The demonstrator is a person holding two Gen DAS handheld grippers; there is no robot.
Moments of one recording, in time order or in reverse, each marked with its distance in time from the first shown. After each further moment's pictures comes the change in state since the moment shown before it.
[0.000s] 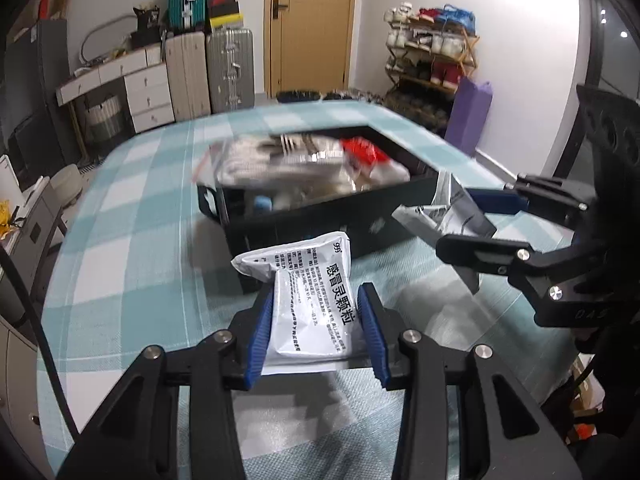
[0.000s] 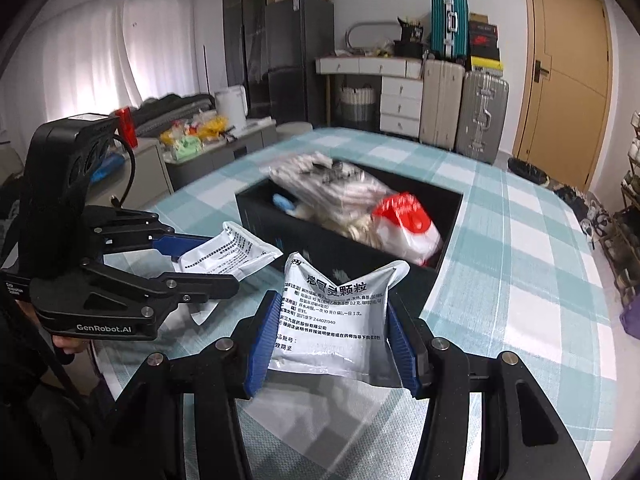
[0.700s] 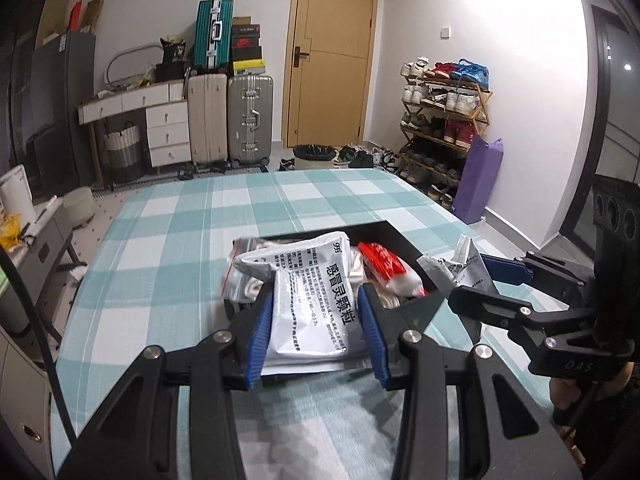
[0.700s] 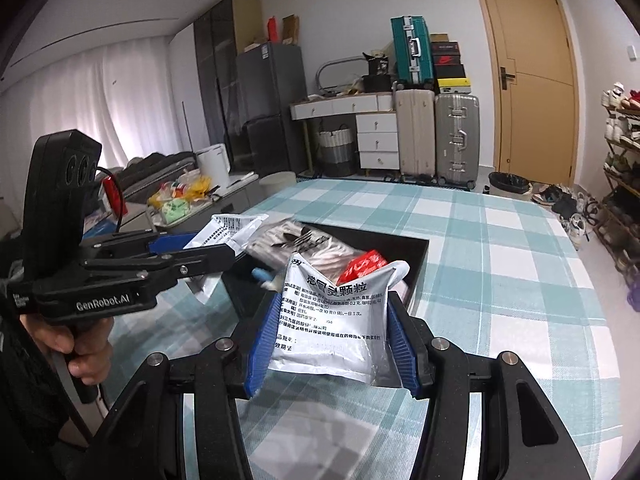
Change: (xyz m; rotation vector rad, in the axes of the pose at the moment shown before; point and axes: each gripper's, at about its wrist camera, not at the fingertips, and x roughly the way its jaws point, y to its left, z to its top) left arm -0.008 0.014 0.047 -0.056 -0.182 0.033; right arm -0.018 -0.022 0.020 0.141 -0.156 -0.020
